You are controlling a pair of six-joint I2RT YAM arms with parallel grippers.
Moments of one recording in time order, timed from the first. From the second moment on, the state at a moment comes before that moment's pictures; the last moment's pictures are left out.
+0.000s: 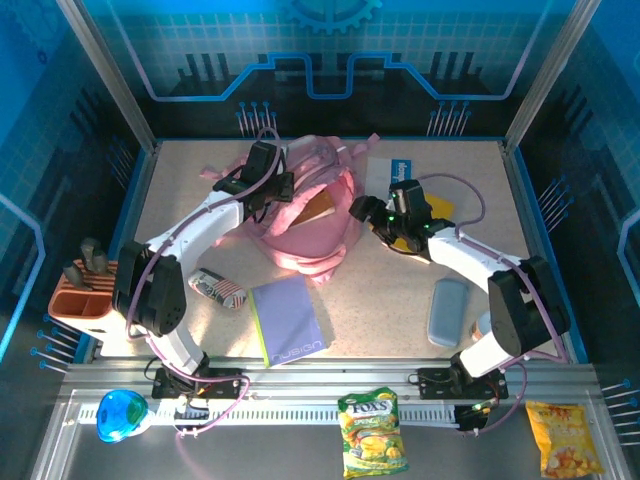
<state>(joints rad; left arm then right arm) -0.37 1.70 1.38 -0.42 -0.15 -0.25 0.39 1.54 0.94 -0.08 -0.26 0.95</state>
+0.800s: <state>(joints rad) -0.32 1.51 1.24 -0.43 0.13 -0.45 0.20 1.95 1.36 -0.50 -0.10 0.65</state>
